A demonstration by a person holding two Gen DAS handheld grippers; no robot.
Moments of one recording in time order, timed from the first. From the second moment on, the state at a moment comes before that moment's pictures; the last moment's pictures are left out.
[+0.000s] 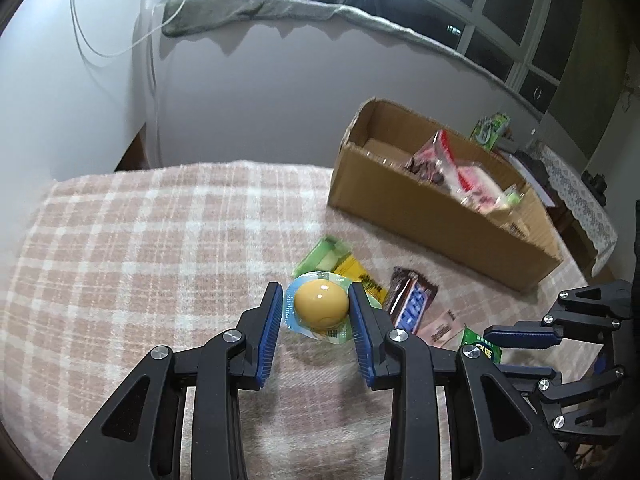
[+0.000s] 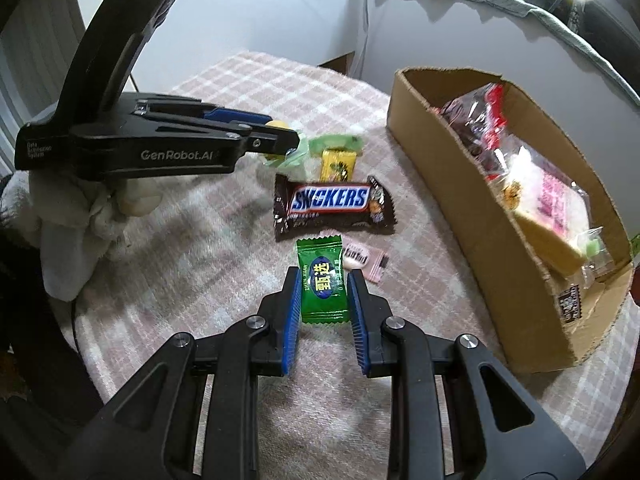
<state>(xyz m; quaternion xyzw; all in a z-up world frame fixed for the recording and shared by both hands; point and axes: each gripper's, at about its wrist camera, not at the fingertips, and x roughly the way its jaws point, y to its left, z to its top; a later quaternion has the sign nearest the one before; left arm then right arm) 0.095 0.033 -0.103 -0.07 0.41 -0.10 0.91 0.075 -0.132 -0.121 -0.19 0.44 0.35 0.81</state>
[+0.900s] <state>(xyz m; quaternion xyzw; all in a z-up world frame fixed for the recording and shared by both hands) 0.141 -0.056 -0.038 -0.06 0.33 -0.18 0.92 0.128 -0.226 -0.045 -0.14 0.36 0.26 0.89</state>
